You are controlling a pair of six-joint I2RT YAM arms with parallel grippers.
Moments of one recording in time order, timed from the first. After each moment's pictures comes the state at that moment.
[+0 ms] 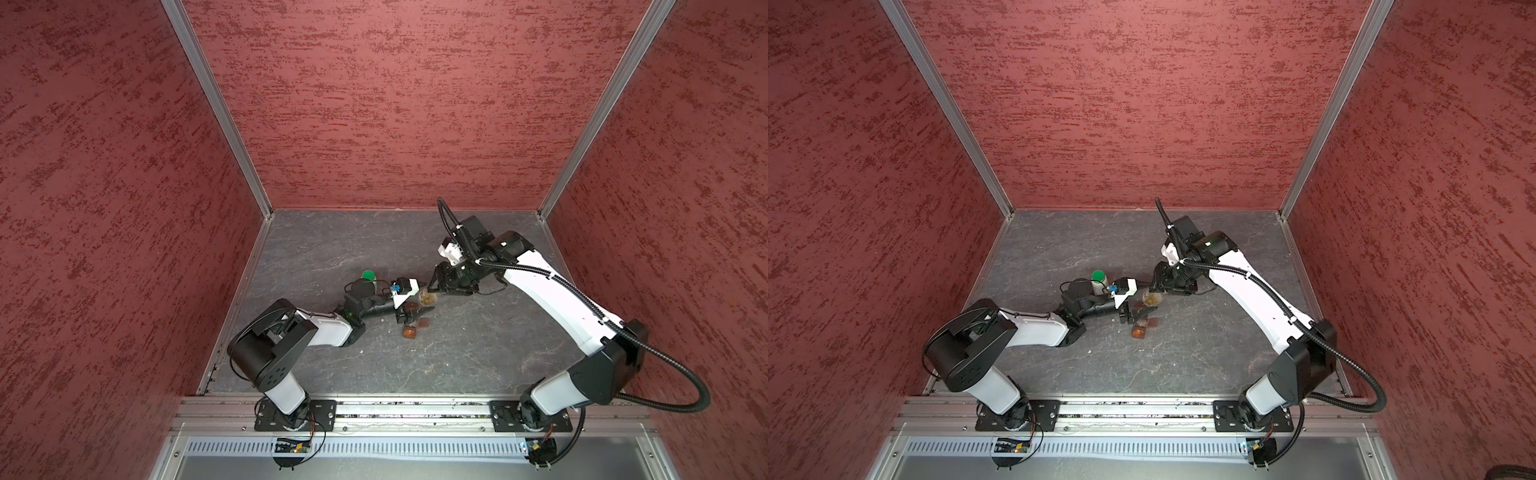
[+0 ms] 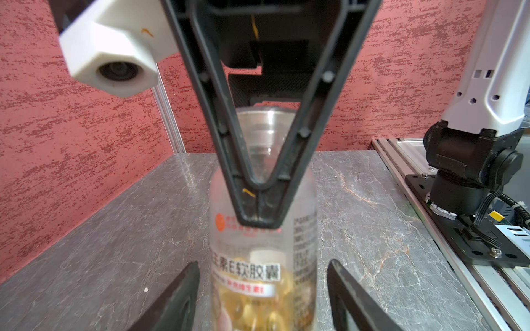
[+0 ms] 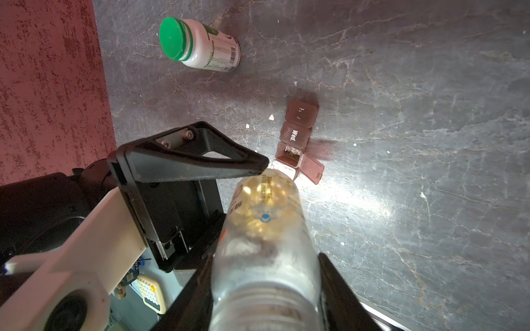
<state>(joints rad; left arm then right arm) -0.68 1.64 0.56 1.07 0.66 0.15 0.56 1.54 1.54 -1.17 -0.41 0.54</state>
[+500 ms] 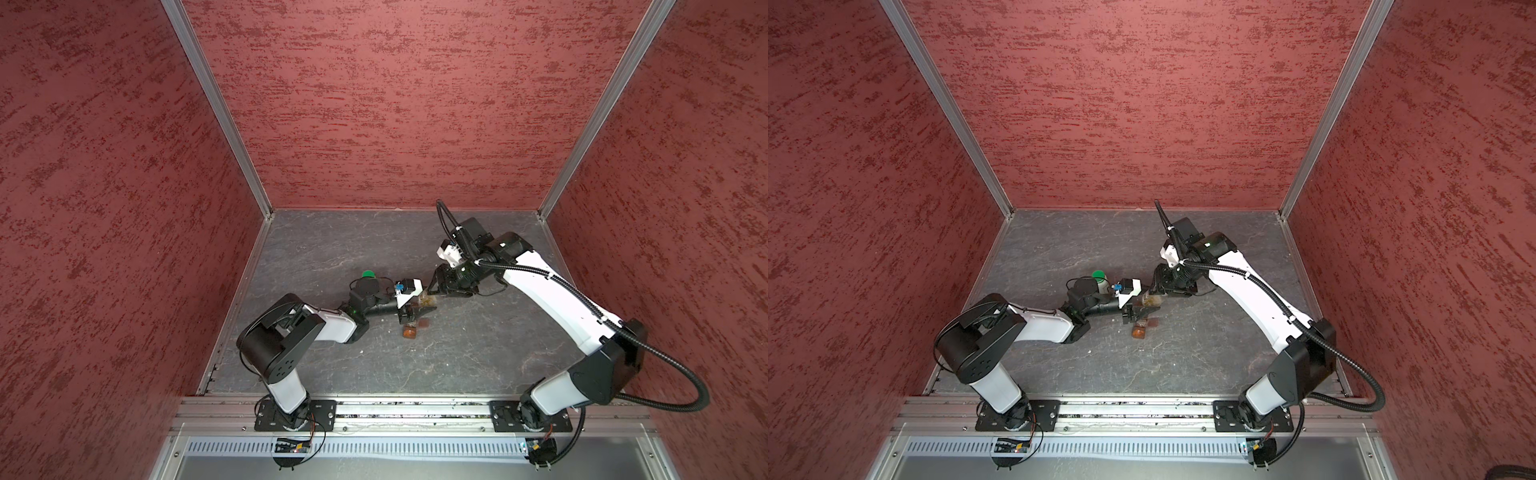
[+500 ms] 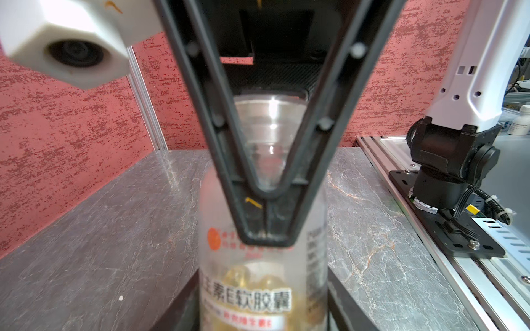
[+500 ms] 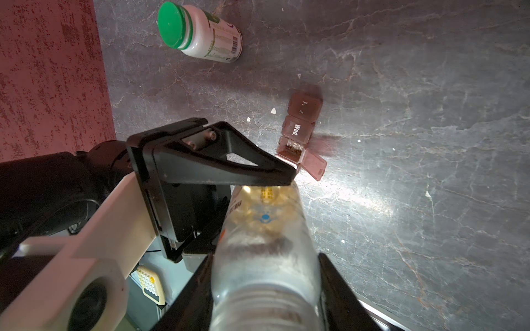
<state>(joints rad) -0.69 1.70 0.60 1.06 0.72 0.13 0.55 1.54 1.52 -1.17 -0.43 0.51</state>
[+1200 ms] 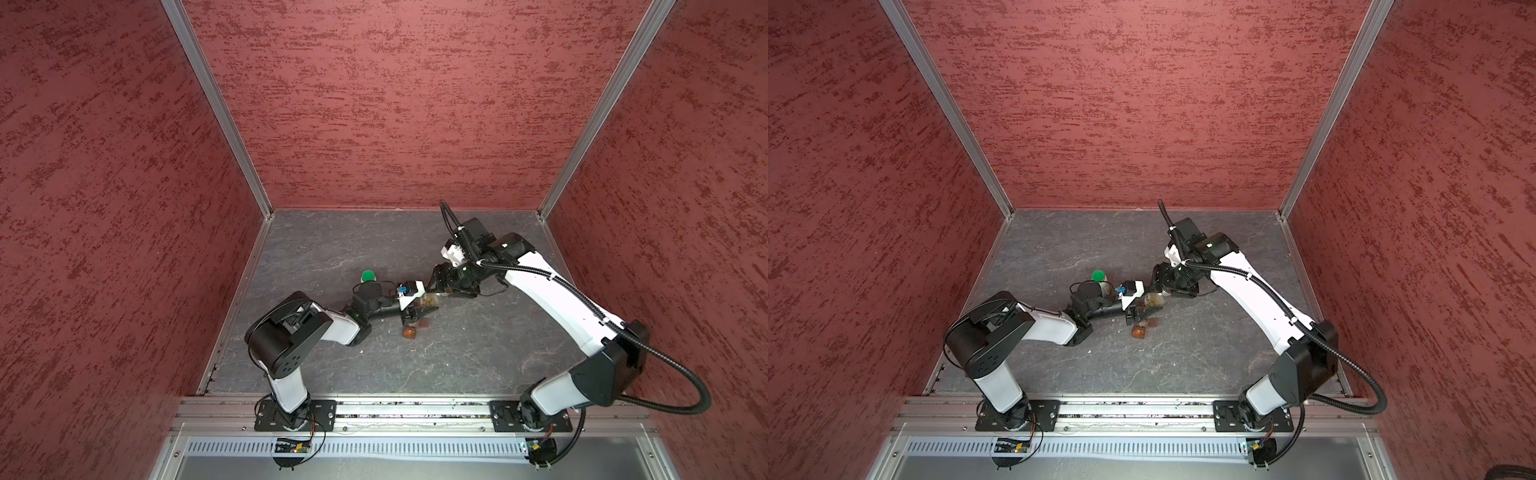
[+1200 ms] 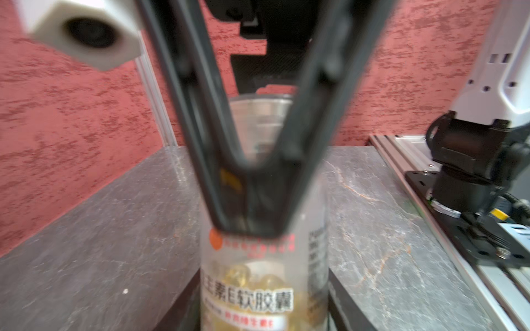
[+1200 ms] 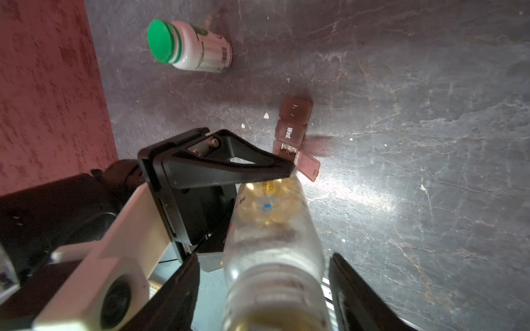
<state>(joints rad) -0.71 1.75 0.58 1.14 0.61 0.13 0.53 1.52 1.51 -1.15 -0.40 0.60</state>
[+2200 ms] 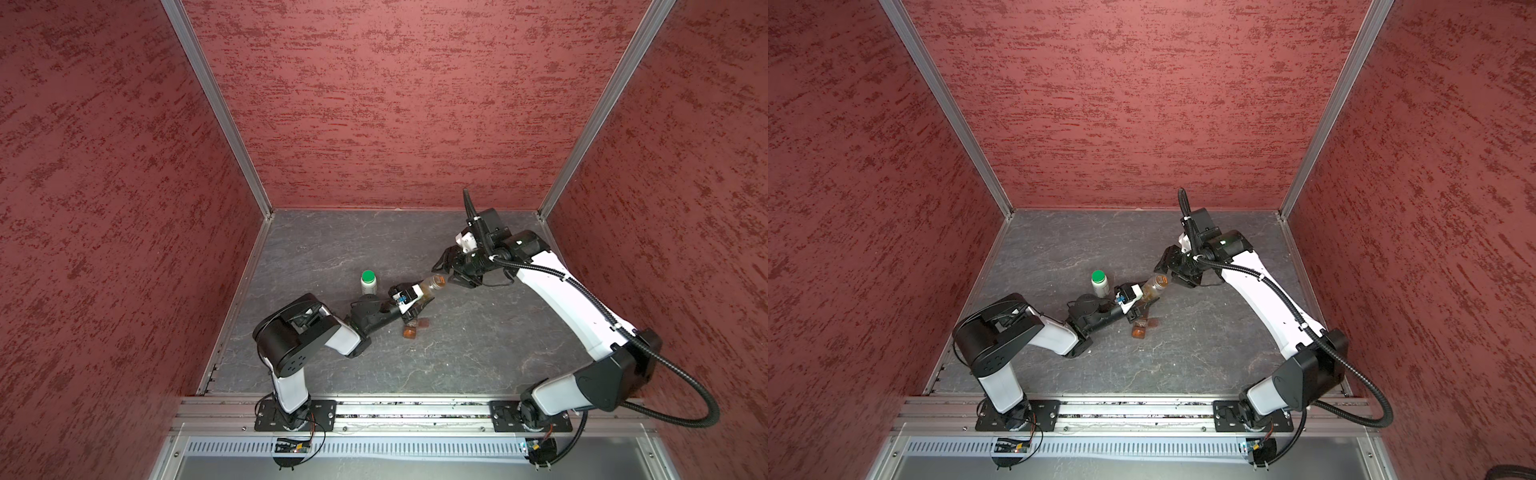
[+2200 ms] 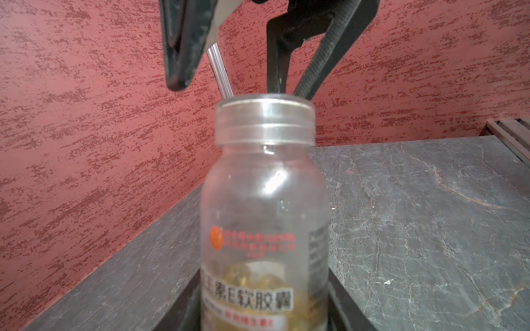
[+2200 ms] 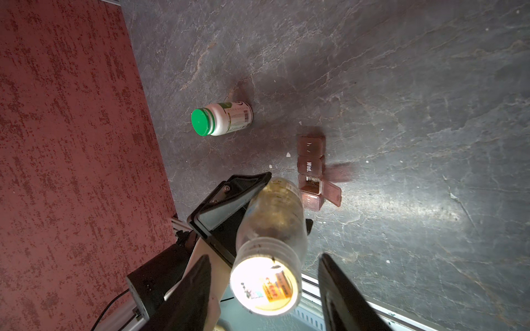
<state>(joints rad) -0.79 1.78 0.50 1.35 0.25 0.27 0.47 1.49 1.52 -1.04 -0.42 0.84</state>
